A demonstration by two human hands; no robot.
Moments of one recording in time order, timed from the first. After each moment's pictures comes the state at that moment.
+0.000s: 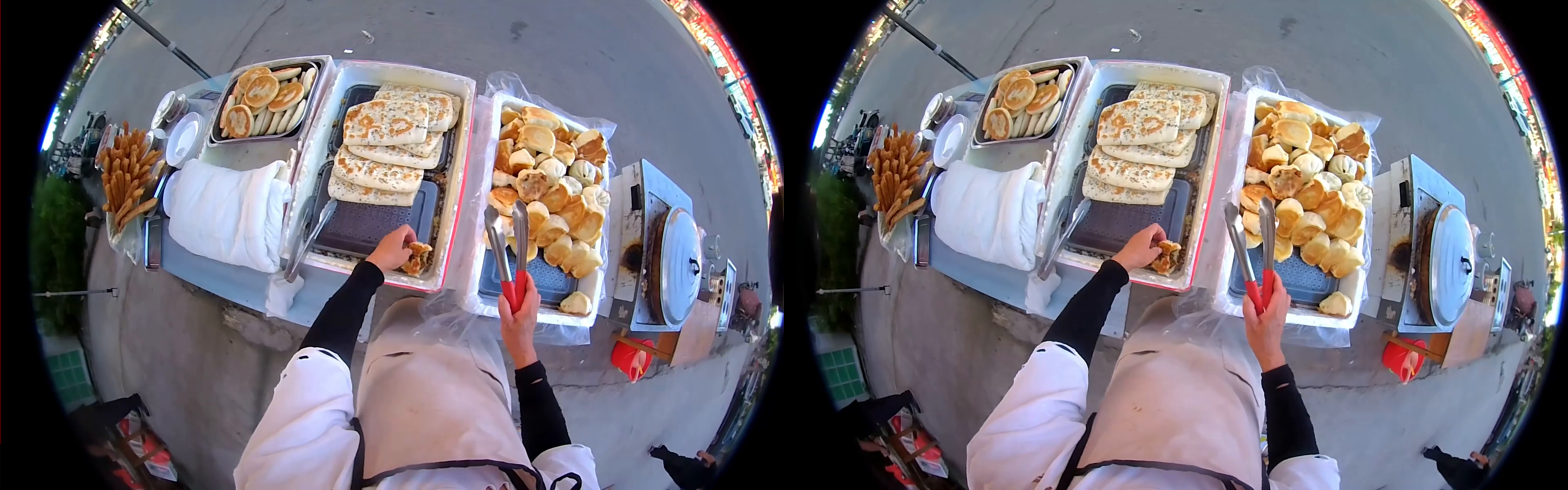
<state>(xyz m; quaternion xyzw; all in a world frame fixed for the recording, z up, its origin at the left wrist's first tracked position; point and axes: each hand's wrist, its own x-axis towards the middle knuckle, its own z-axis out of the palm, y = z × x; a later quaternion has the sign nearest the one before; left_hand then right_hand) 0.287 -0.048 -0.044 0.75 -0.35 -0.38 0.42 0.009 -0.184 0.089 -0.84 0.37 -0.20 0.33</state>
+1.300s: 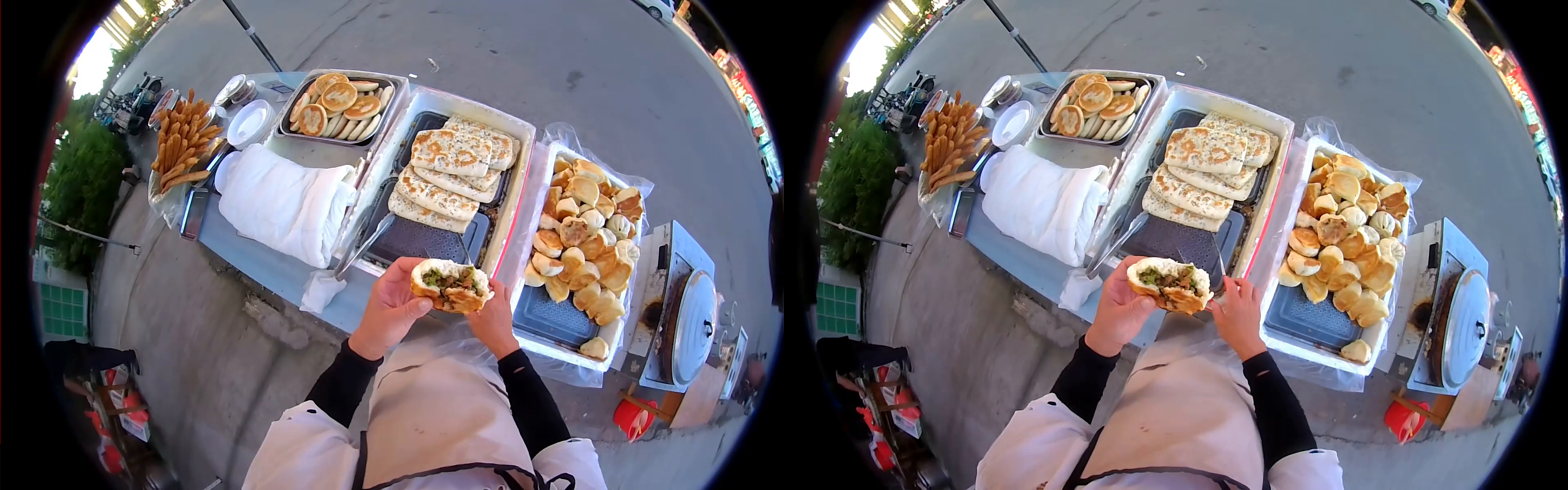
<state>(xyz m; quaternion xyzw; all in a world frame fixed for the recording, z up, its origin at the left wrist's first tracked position) 0.228 0.038 0.188 0.37 -0.17 -0.34 0.85 0.111 -0.142 0.053 -0.92 0.18 -0.06 0.35</state>
